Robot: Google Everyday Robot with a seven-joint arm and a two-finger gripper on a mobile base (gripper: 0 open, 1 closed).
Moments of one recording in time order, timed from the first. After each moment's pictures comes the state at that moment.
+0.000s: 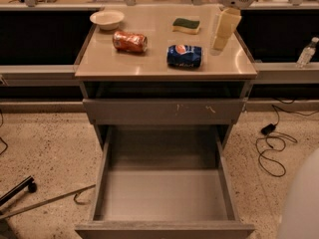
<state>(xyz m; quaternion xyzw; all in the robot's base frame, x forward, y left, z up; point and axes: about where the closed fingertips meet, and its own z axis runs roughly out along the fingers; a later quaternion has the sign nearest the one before) 0.677 -0.149 0.986 -0.68 0.68 -0.07 0.26</state>
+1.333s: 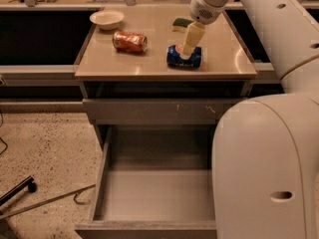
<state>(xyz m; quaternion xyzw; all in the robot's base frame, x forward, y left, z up) 0.768 -0.111 0.913 -0.61 0.75 -0.02 0.26</state>
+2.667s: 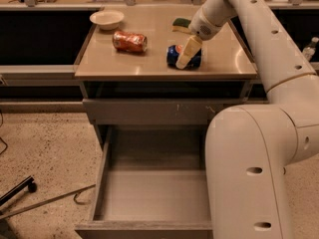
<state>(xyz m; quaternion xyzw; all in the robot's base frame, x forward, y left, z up) 0.788 -0.107 0.856 -0.58 0.76 0.08 0.28</state>
